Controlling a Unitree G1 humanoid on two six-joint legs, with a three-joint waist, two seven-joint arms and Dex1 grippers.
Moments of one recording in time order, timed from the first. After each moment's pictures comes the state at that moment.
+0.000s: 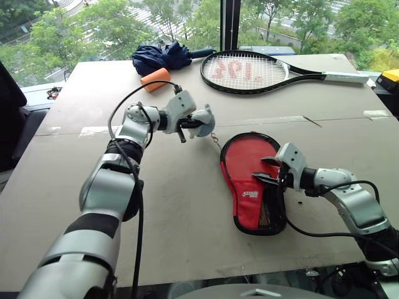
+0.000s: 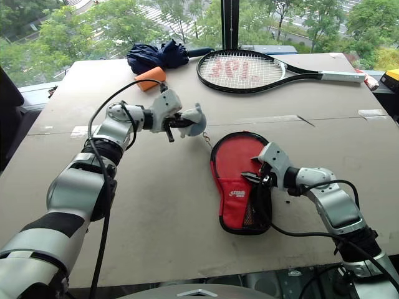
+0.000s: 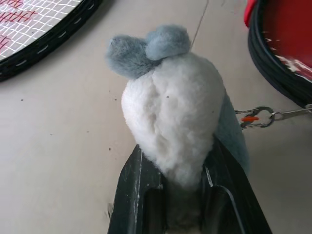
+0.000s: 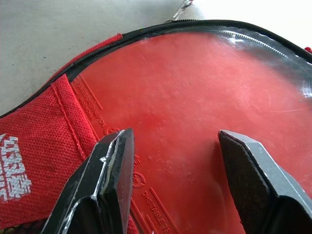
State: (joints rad) left arm -1.20 0.40 -0.22 1.26 0.13 -0.24 -0.90; right arm -0.26 -0.60 0.21 -0.21 0.25 0.50 0.78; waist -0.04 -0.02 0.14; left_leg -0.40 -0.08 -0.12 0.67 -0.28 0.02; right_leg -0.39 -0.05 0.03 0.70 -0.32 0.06
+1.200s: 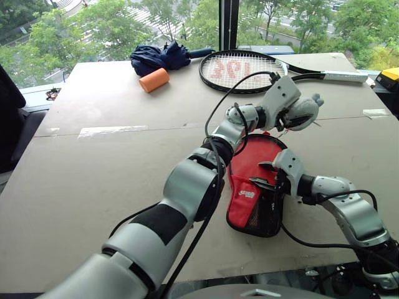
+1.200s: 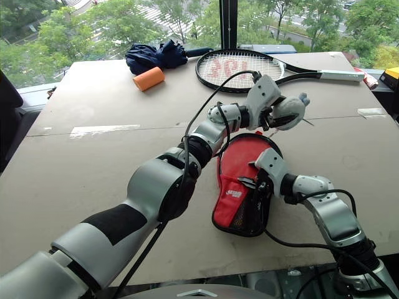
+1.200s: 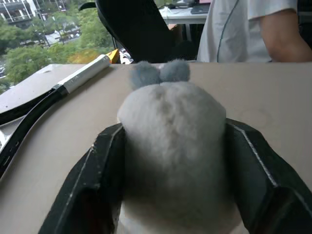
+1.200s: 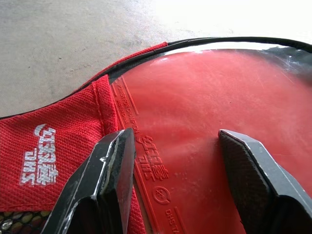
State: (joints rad) left arm -1.38 -0.15 0.07 1.35 0.03 -0.29 -0.75; right arm -0.18 -0.56 0.19 -0.32 0.23 0.55 0.74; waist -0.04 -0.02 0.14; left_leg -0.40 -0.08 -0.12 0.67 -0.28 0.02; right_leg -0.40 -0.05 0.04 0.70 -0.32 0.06
